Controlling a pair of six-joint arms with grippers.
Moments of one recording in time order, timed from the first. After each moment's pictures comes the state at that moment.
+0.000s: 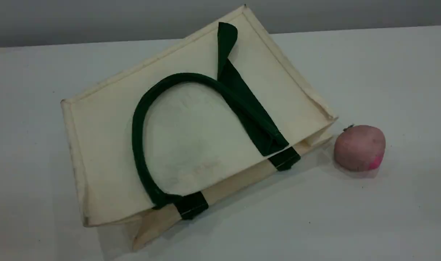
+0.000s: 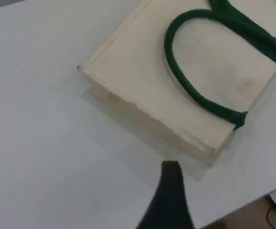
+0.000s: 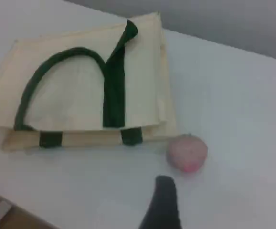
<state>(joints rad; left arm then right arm) -0.24 0.08 -0.52 -0.16 1.09 0.19 0.35 0.03 -0.52 0.13 1.07 -0.14</state>
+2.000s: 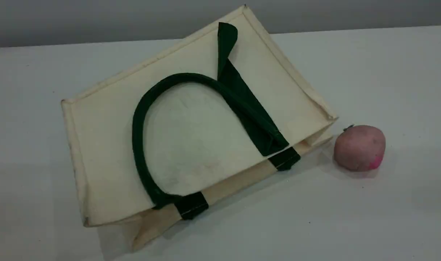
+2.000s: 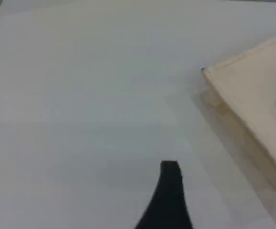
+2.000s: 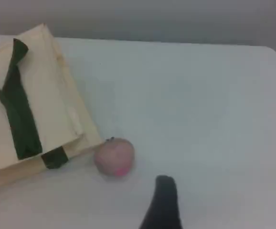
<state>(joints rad) 0.07 0.00 -0.51 -0.03 1.09 0.02 -0.04 0.00 -0.52 0.16 1.10 -0.14</state>
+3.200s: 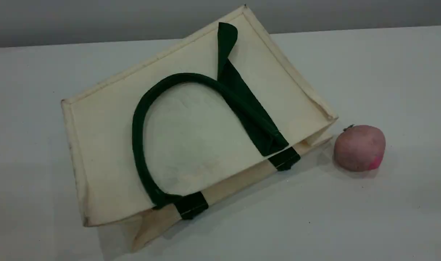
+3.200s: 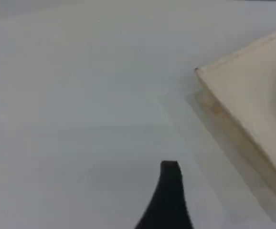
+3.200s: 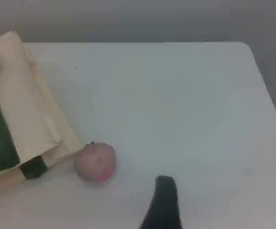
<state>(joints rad) 0.06 0.00 -0.51 -0.03 1.09 0.02 -0.13 0.00 -0.52 0.16 1.10 -0.14</state>
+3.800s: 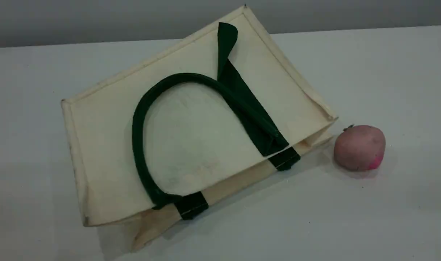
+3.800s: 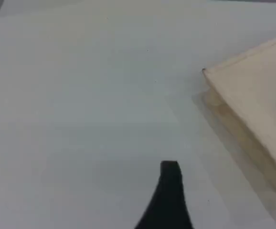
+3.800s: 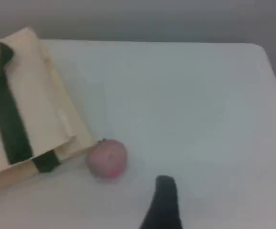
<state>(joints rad) 0.08 0.00 -0.51 -0.03 1.09 0.02 -0.07 0.00 -0.52 0.16 1.10 -0.14</state>
